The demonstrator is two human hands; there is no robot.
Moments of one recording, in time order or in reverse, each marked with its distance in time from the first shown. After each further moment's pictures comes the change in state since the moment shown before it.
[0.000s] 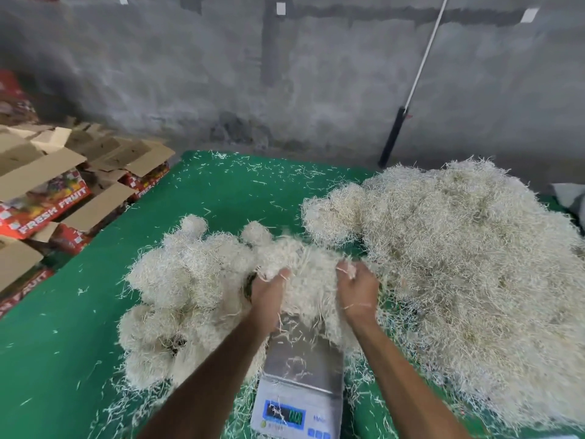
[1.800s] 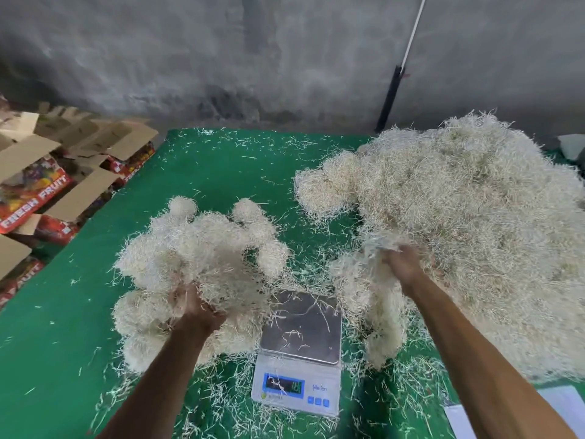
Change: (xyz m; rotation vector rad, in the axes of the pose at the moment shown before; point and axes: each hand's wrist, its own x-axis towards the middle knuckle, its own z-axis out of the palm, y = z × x) left_hand -0.017 -0.004 -0.088 -0.284 0.027 -0.280; right_hand 0.064 0.067 -0.079 -0.065 -0.304 0.414
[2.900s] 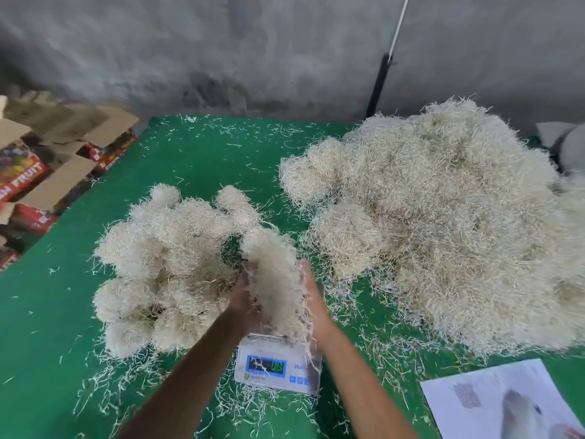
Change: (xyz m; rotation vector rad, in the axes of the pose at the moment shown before) left_hand -0.014 -0.083 0.051 0.386 -0.220 0.016; right_hand -0.156 0.007 0.110 0.528 -0.506 0.190
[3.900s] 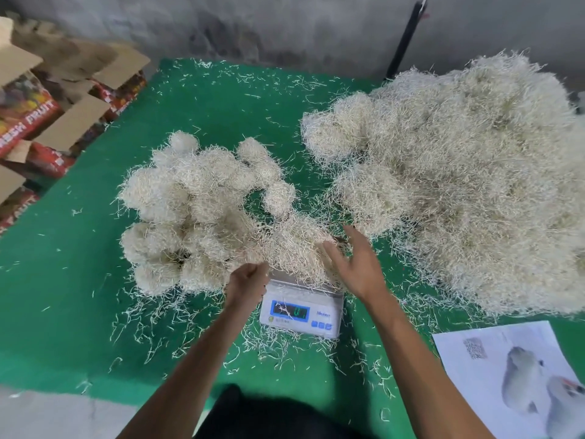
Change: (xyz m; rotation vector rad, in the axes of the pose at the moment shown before) left_hand 0.016 -0.079 -0.077 0.416 0.269 0.342; right_hand 0.015 0.032 -0.048 -1.016 0.334 -0.470
